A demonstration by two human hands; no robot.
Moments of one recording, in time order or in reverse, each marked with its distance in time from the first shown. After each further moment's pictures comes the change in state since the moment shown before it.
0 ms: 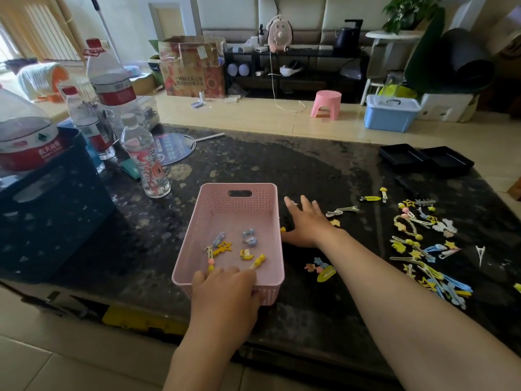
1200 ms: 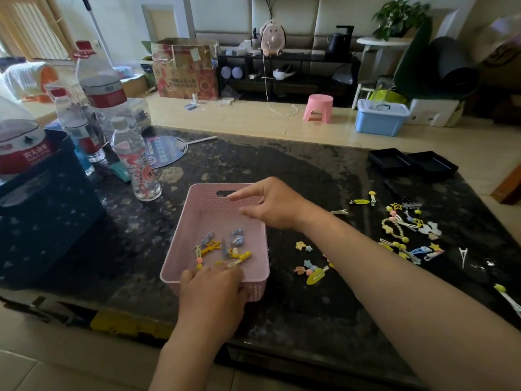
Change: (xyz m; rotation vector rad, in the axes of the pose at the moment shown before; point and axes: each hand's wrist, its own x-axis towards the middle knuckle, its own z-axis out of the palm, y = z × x) left_hand 0.007 -0.001 -0.004 0.045 0.034 -0.011; right_hand -0.060 -0.069 -0.067 0.490 0.067 -0.530
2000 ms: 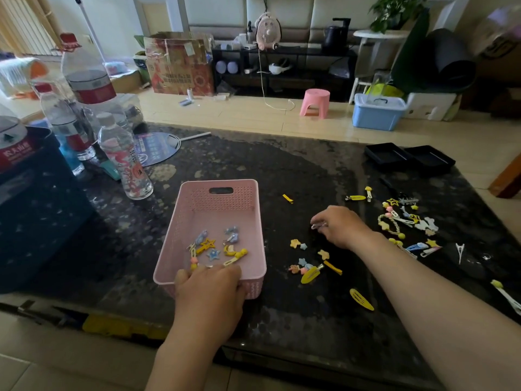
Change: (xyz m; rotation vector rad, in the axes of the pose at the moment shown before) left_hand 0.006 0.010 0.002 0.029 -0.046 -0.029; right_hand -0.048 0.138 -0.044 -0.624 0.023 0.458
